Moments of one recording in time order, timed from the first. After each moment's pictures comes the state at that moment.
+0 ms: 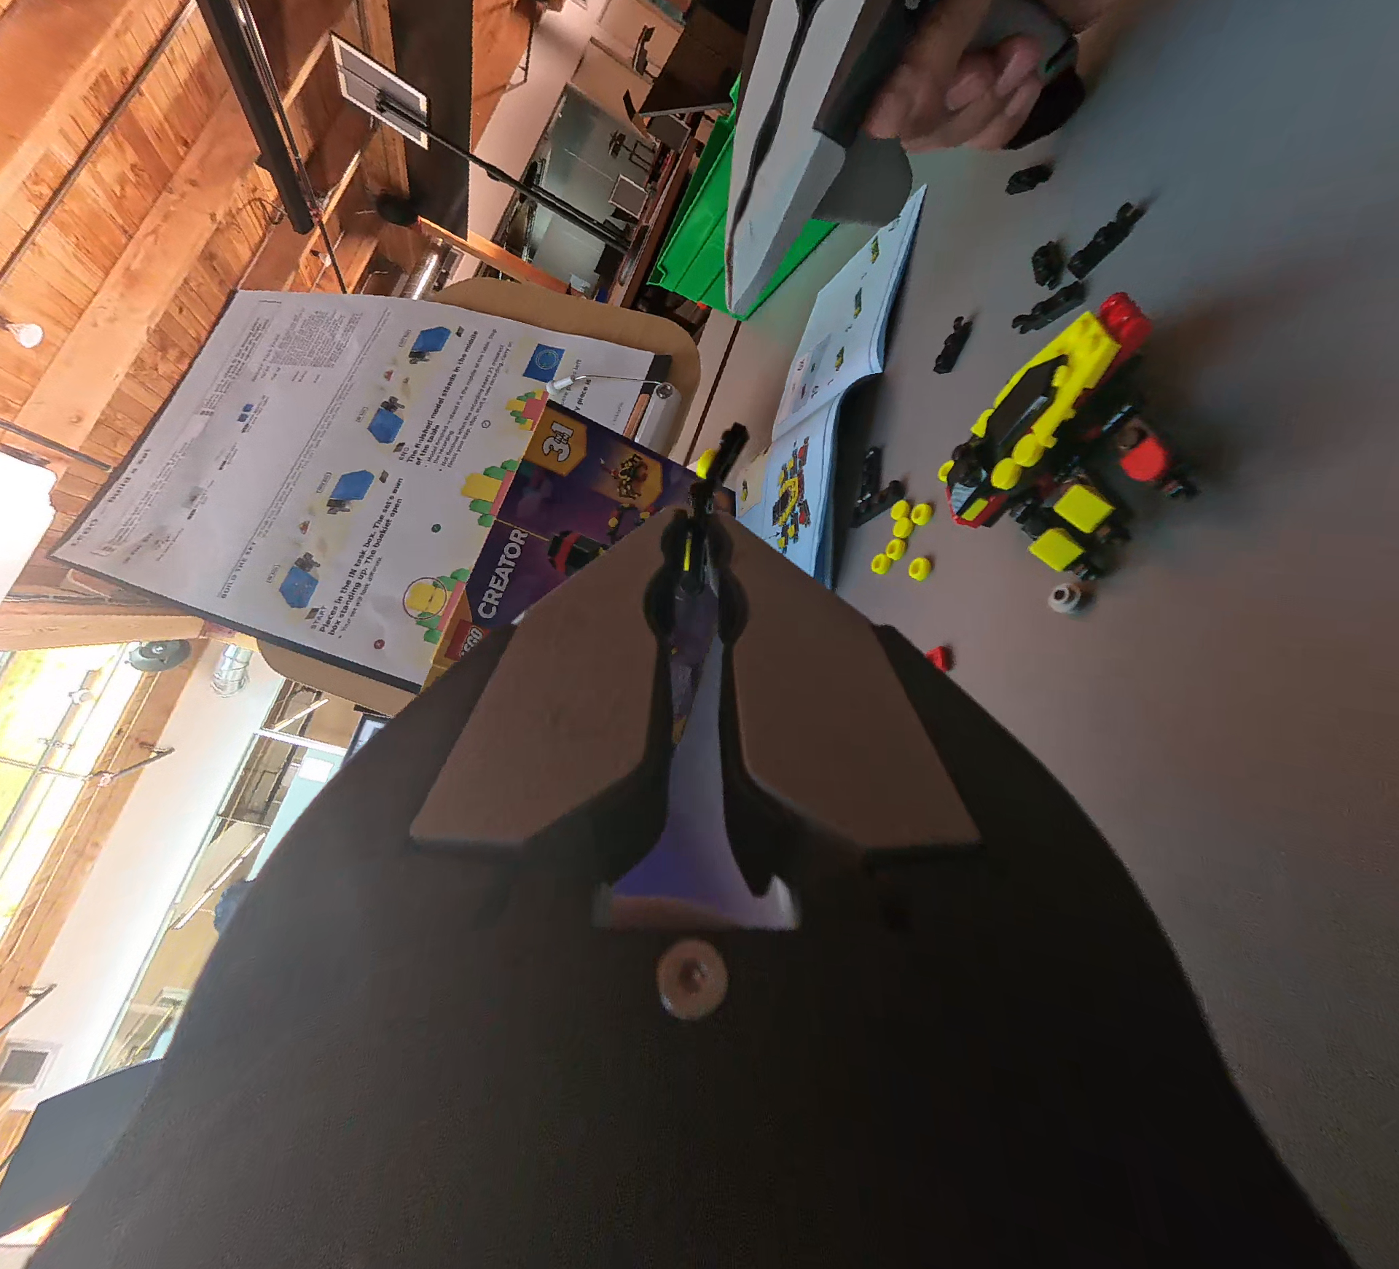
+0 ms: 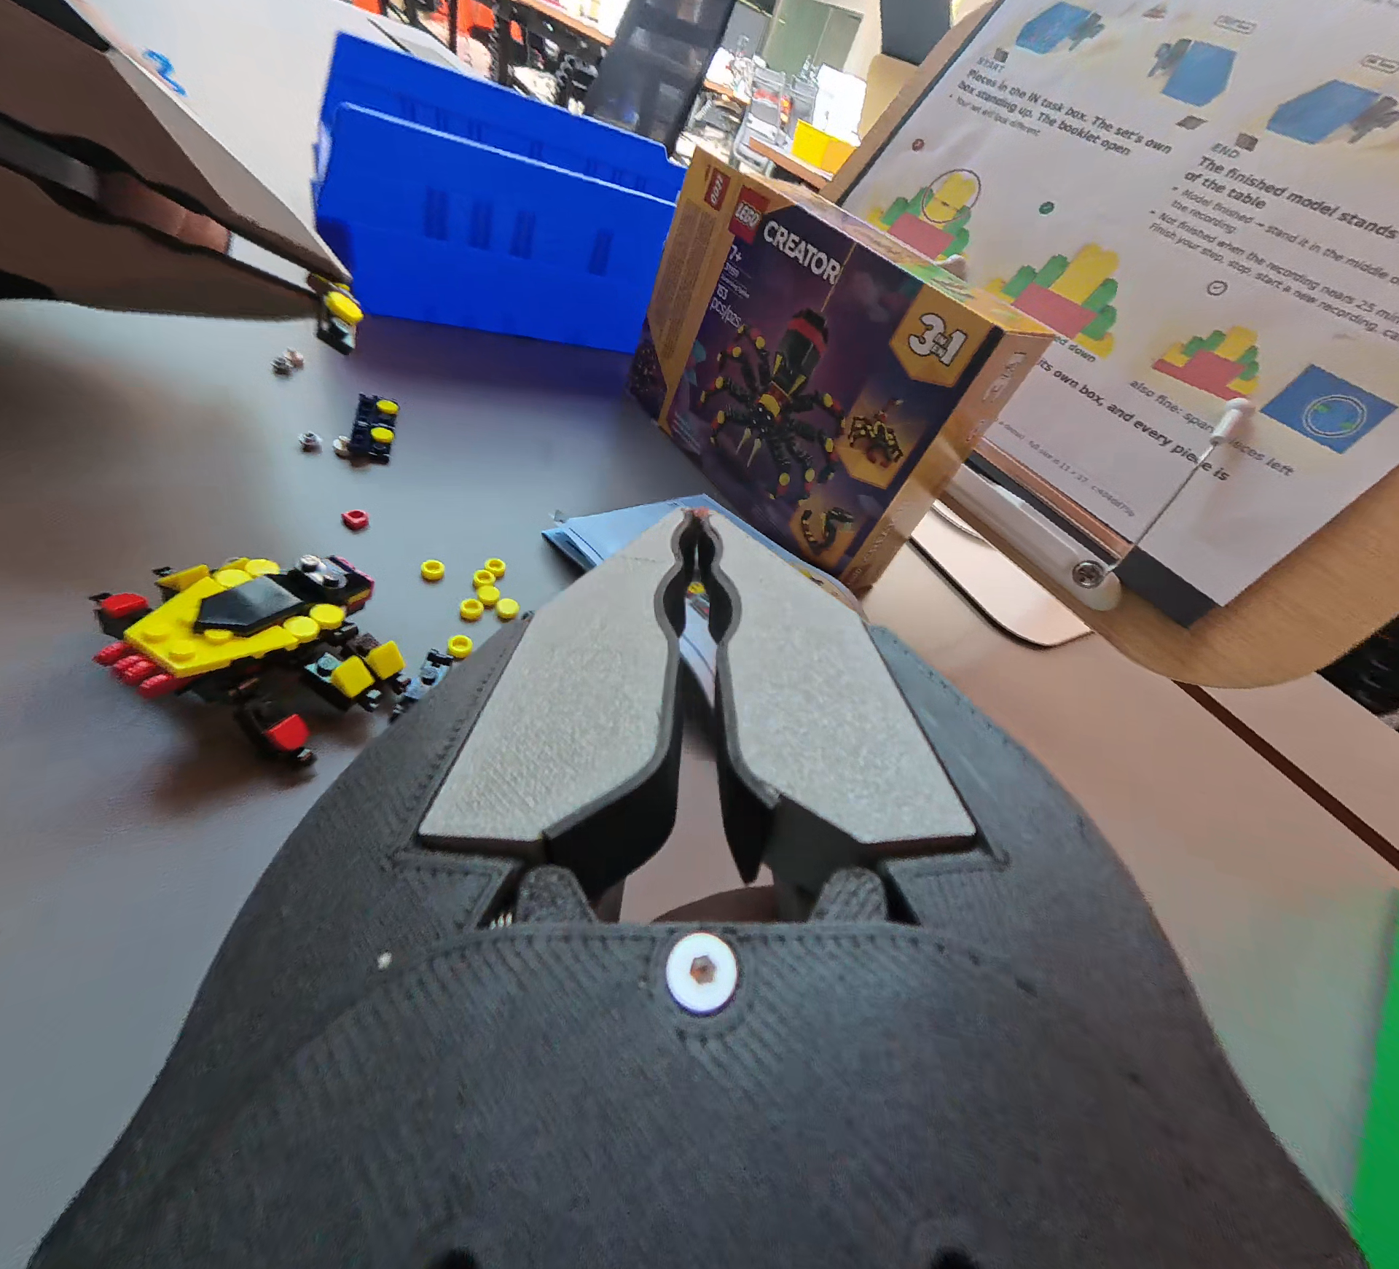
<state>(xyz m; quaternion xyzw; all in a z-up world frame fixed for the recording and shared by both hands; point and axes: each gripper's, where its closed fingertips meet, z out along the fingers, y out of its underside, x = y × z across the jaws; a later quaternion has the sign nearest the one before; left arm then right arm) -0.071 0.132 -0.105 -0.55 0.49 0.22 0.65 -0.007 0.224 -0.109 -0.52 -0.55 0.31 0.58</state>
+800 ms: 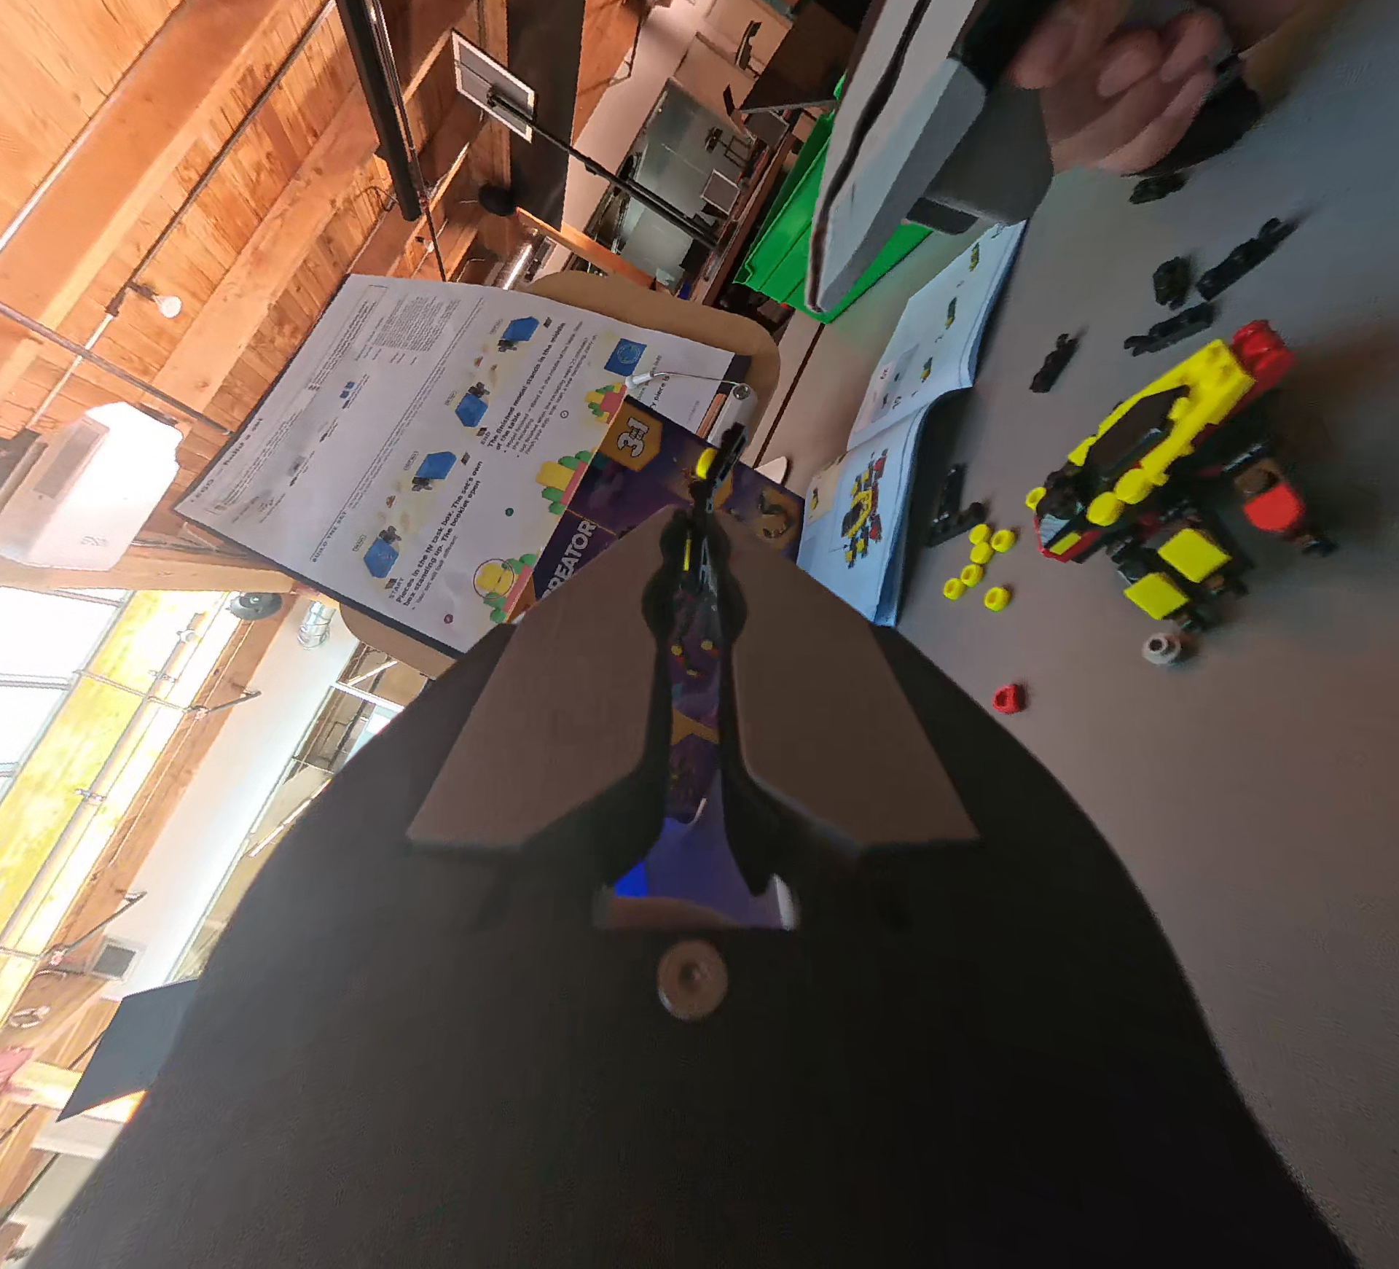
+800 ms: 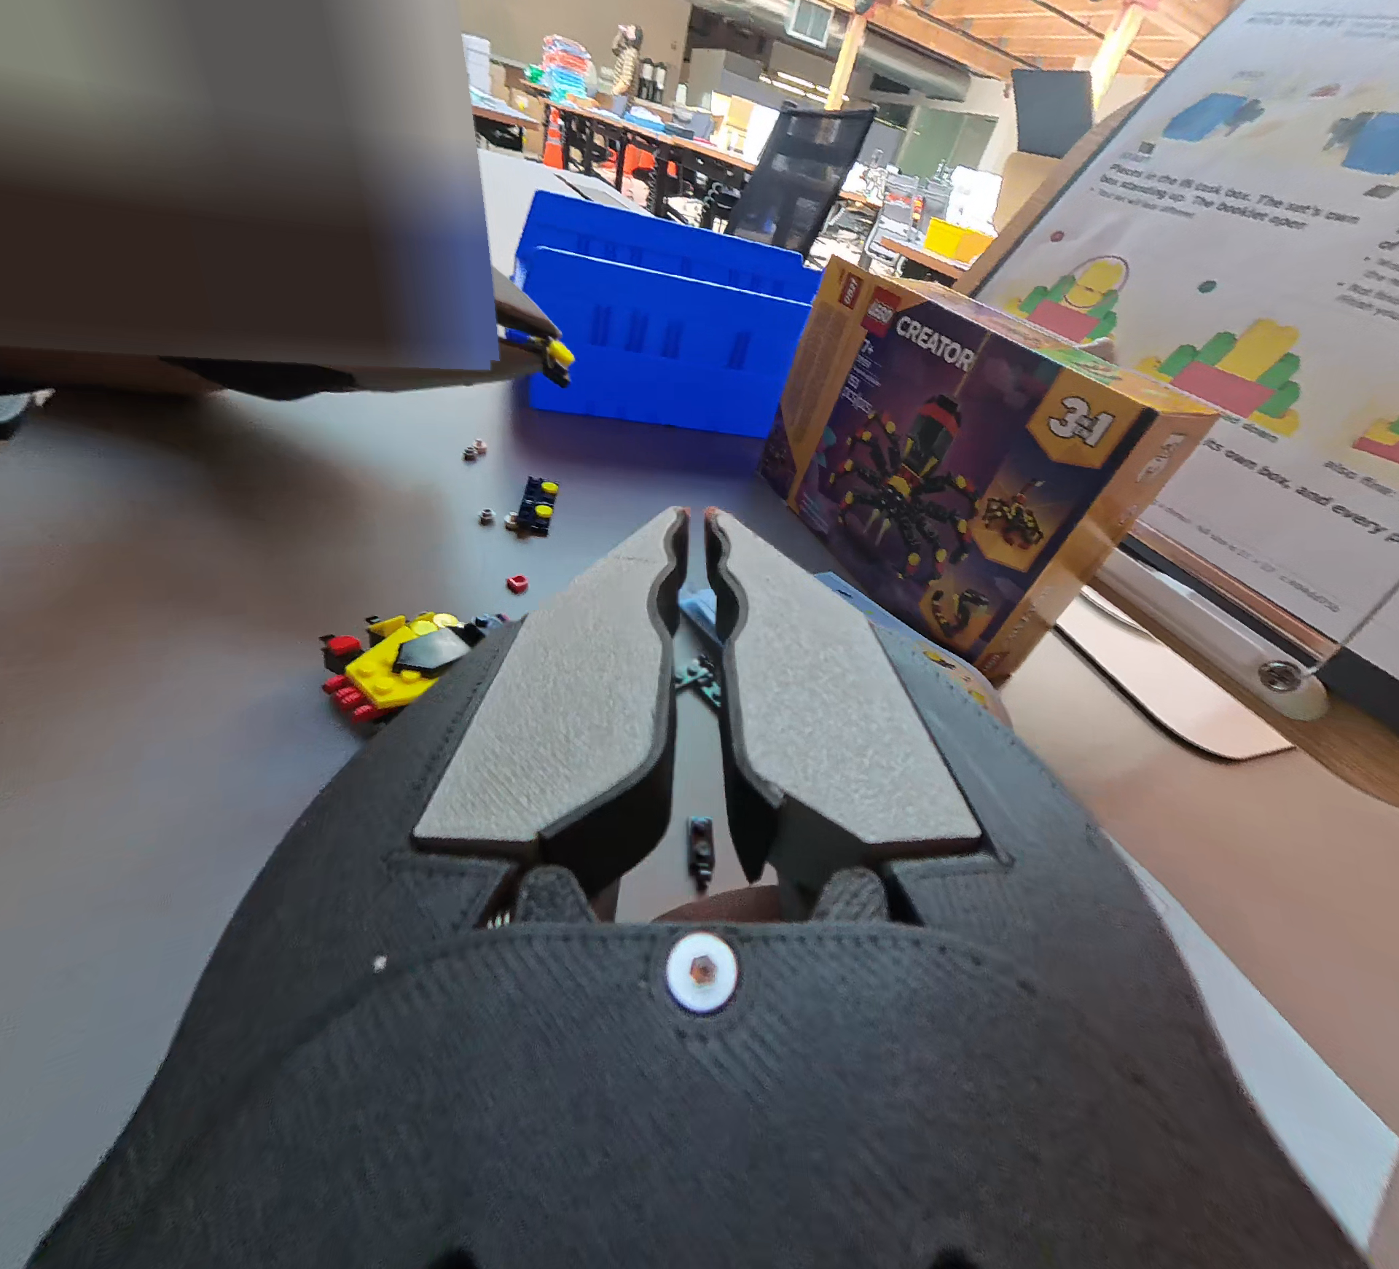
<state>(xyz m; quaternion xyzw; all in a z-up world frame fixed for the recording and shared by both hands) -0.077 0.139 -0.088 -0.54 0.44 0.25 0.68 -0.015 0.184 -0.098 -0.46 -0.56 0.41 0.55</state>
